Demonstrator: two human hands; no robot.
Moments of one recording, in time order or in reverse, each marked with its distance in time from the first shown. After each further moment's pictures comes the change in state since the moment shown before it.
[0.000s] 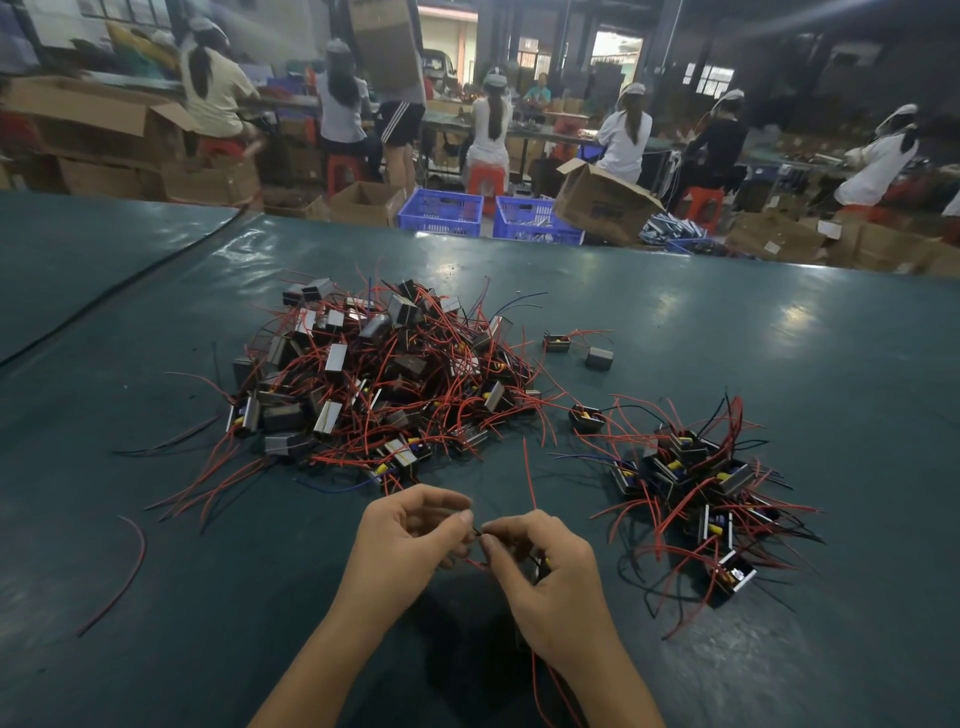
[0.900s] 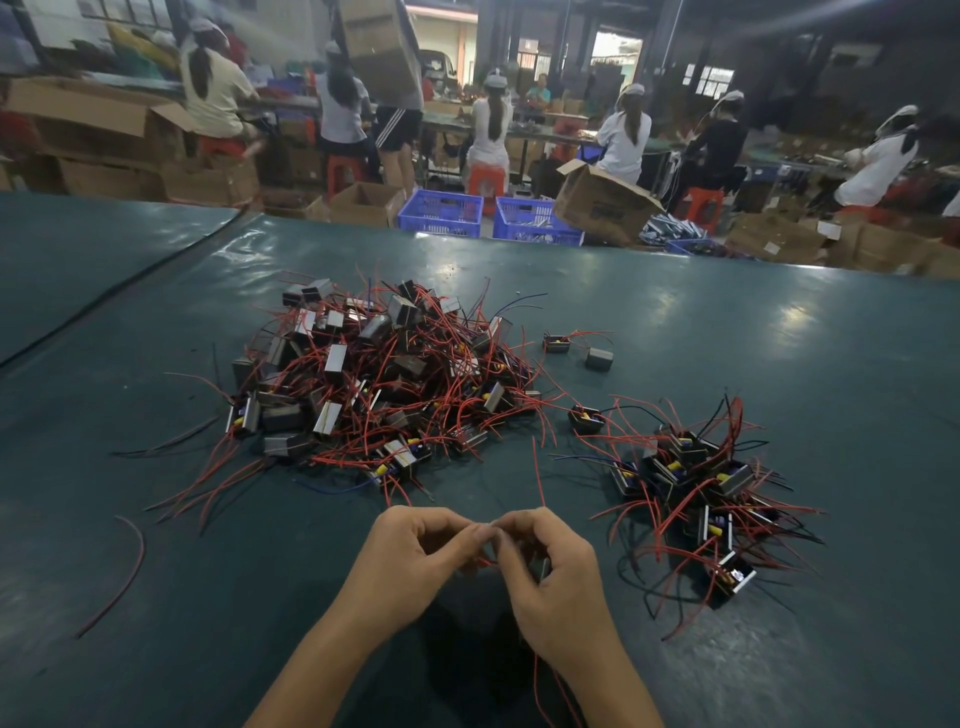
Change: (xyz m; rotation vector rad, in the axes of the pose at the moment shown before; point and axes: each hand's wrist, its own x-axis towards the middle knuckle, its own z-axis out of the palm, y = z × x) left_hand -0.003 0.004 -0.005 0.206 -0.220 0.159; right_hand 0.001 -0.003 -0.001 0.081 -0.018 0.035
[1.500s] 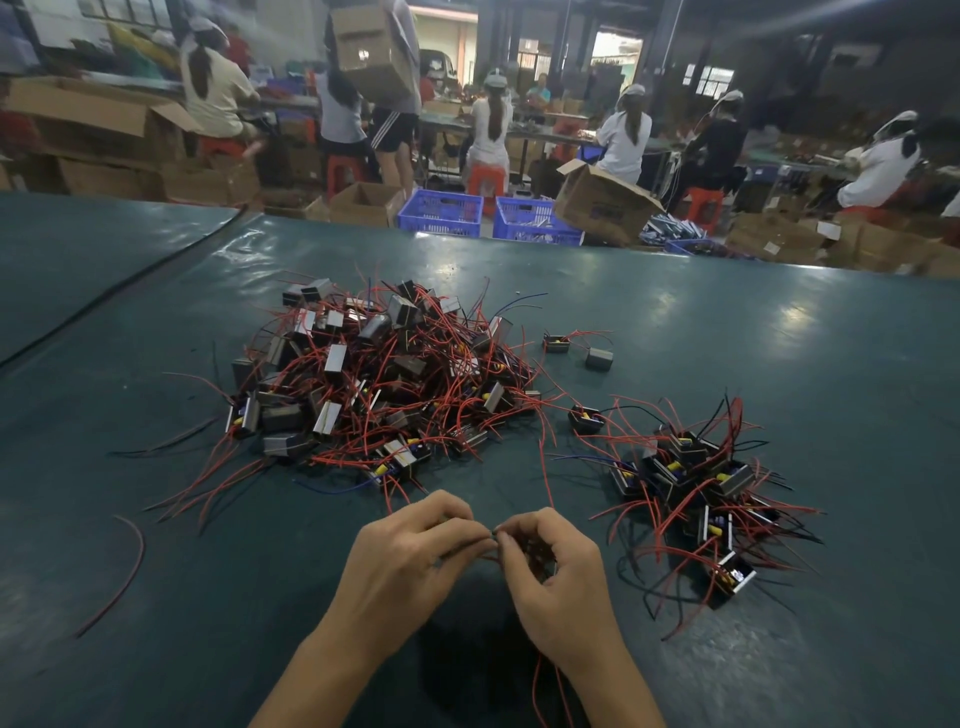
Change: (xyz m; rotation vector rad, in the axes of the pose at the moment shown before) left_hand 0.000 -0.012 0.000 0.618 0.182 0.641; right_hand -0.001 0.001 0.000 0.009 0.026 0.038
